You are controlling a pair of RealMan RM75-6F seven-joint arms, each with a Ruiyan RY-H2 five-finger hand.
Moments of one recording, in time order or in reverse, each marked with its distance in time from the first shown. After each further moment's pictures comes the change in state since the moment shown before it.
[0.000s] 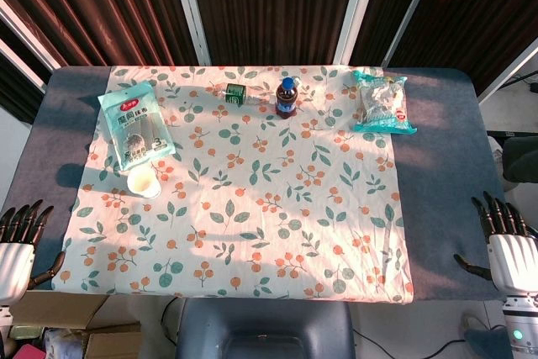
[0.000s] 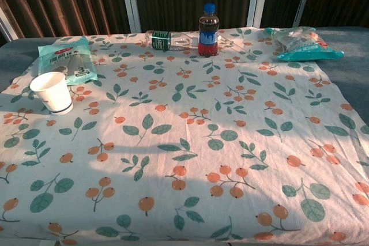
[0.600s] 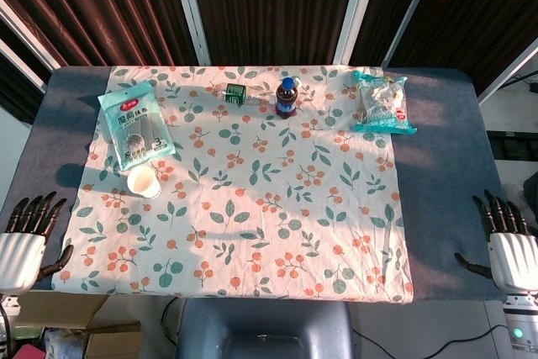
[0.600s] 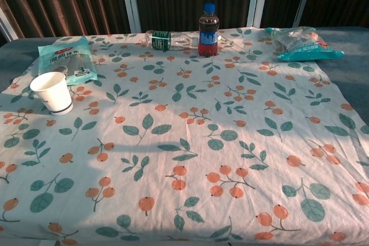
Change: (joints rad) left arm -0.066 0.040 -0.017 -0.065 0.019 -0.075 0.038; right arm 0.003 0.008 0.003 -0.007 0.011 -0.007 -0.012
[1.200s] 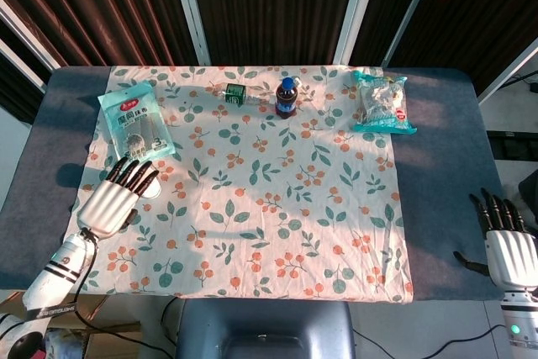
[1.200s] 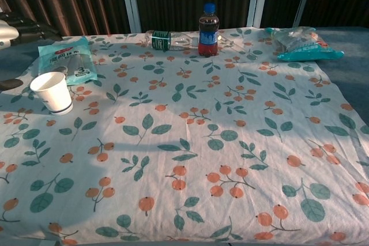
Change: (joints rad) left arm -0.389 -0.034 -0.123 -0.125 -0.220 -0.482 0.470; right arm 0.013 -0.002 0.004 0.006 0.012 -0.019 -0.018
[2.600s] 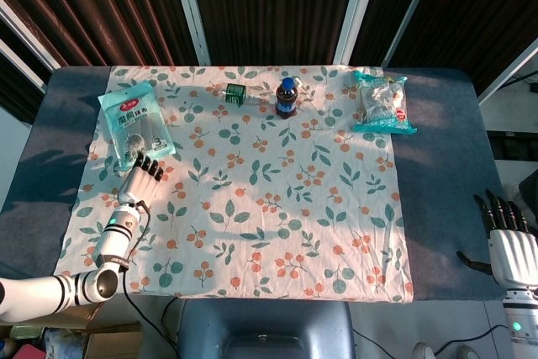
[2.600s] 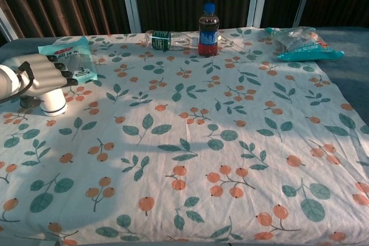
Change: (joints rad) left arm -0.439 -0.324 0.240 0.326 -0.824 -0.045 0.675; right arm 0.005 -0.016 0.006 0.034 0.041 -0.034 0.017
